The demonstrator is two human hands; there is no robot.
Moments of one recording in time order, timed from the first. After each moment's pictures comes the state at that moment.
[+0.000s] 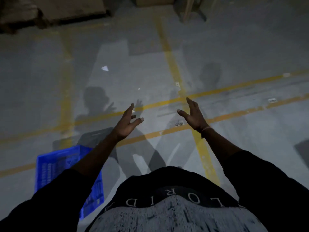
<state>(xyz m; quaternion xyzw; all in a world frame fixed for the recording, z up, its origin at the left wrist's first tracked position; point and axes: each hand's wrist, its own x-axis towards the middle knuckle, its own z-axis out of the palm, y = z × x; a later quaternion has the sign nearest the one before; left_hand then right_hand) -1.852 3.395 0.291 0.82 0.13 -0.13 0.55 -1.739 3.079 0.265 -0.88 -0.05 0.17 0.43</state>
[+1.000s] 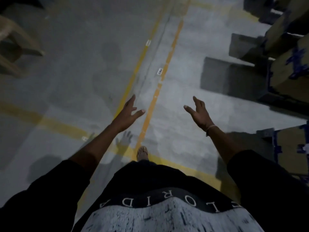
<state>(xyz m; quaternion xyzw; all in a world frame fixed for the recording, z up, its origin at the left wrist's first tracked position) -1.395 2.804 0.300 0.78 -0.31 -0.39 0.37 -1.631 2.555 0.276 -0.75 0.44 -0.04 0.48</state>
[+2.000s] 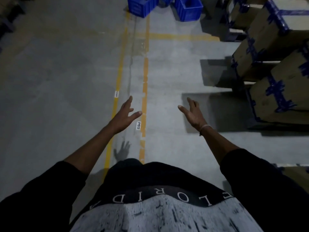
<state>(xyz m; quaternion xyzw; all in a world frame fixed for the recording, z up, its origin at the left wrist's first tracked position) -1.030 2.222 0.309 0.73 -0.44 -0.42 0.32 -1.317 2.051 0.292 -0.69 0.53 -0.13 0.47</state>
